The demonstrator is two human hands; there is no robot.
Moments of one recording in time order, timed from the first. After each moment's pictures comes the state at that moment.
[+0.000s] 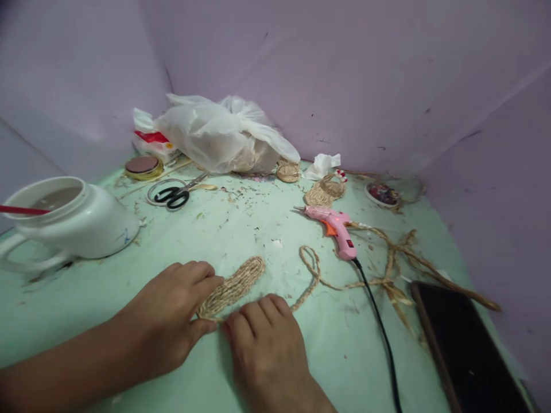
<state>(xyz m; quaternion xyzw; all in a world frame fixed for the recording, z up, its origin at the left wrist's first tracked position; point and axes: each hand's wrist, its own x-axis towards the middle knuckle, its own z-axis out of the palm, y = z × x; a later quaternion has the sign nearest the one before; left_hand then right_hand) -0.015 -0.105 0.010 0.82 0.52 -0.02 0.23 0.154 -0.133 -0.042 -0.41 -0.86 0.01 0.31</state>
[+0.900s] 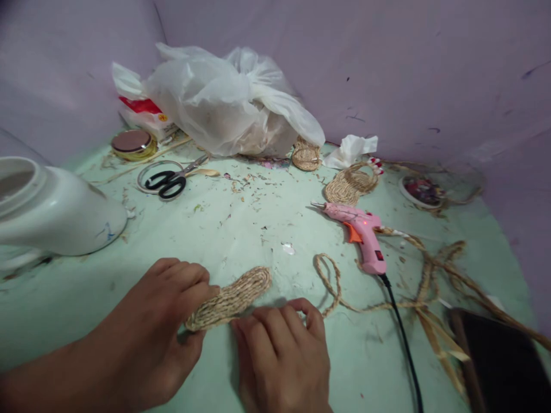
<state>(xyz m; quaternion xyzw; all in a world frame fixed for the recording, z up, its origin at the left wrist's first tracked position) -0.017 -0.096 0.001 0.81 0.52 0.01 0.26 0.167 -0.115 -0.041 -0.45 -0.84 0.03 0.31</state>
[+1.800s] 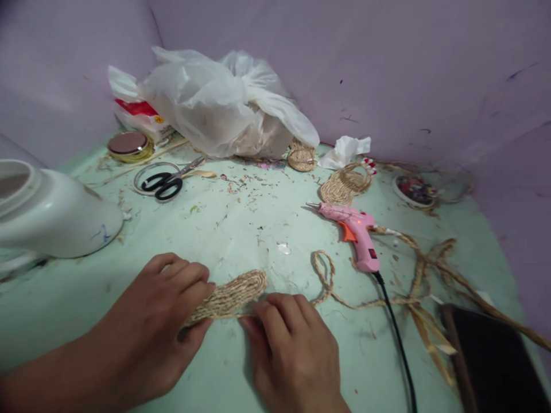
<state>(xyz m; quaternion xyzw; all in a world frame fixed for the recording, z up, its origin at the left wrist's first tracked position) -0.016 -0.092 0.002 0.84 0.50 -0.01 0.21 0.184 -0.113 -0.041 -0.48 -0.83 0.05 0.27</state>
